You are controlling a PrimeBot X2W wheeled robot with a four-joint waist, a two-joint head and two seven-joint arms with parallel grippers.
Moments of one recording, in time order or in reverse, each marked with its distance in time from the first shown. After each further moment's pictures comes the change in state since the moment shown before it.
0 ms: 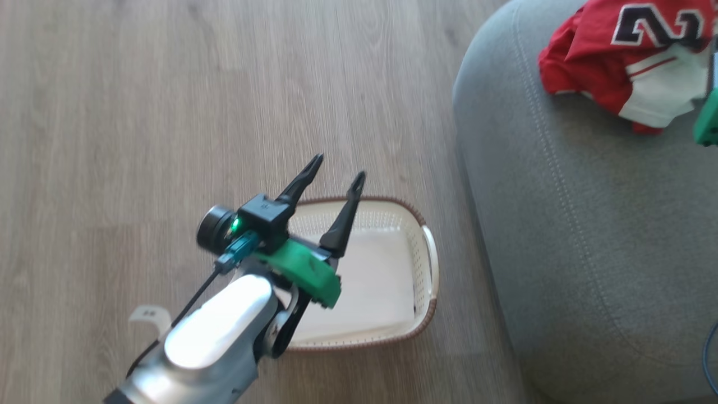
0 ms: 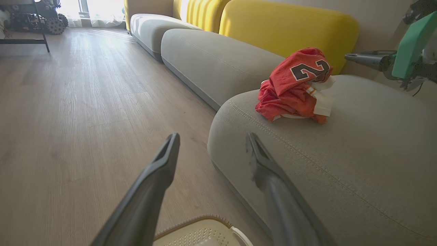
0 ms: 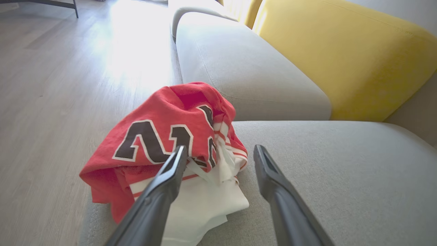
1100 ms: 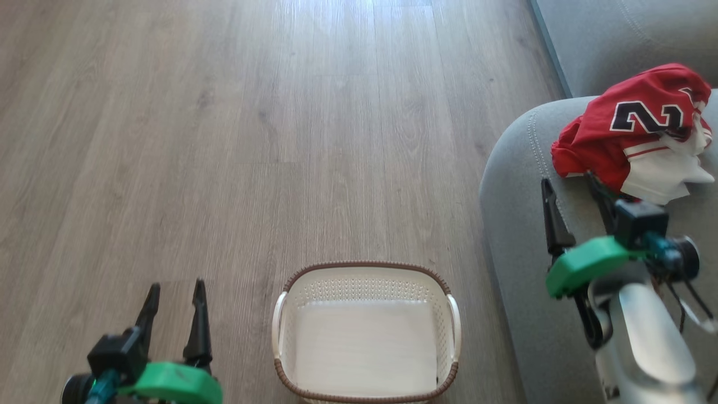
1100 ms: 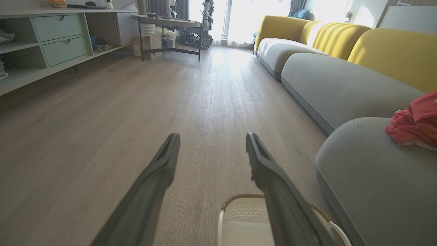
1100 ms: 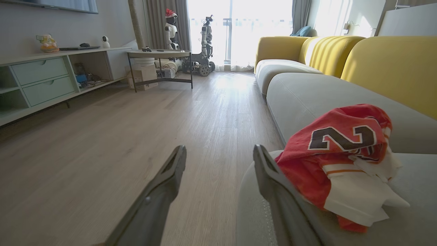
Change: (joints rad) left arm 0.581 0.127 0.457 -0.171 0.053 0.125 -0.030; right arm 0.670 0.271 0.291 -0.664 0.339 0.000 -0.017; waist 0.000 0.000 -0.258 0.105
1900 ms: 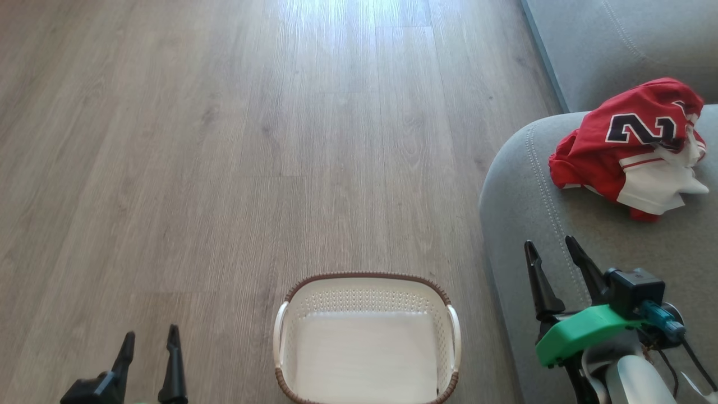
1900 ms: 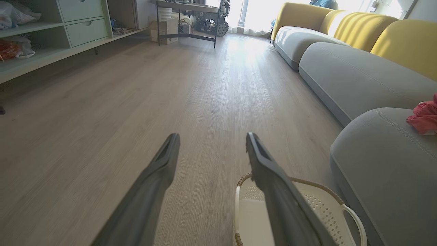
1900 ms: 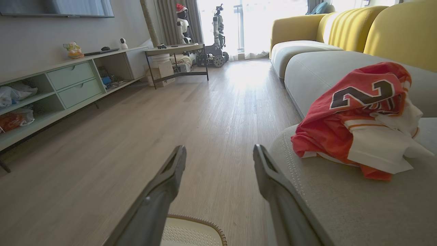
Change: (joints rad) left arm 0.164 -0.003 0.113 0.005 0.012 -0.048 0.000; right arm 0.307 0.011 0.081 -0.294 0.142 0.000 0.075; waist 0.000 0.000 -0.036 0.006
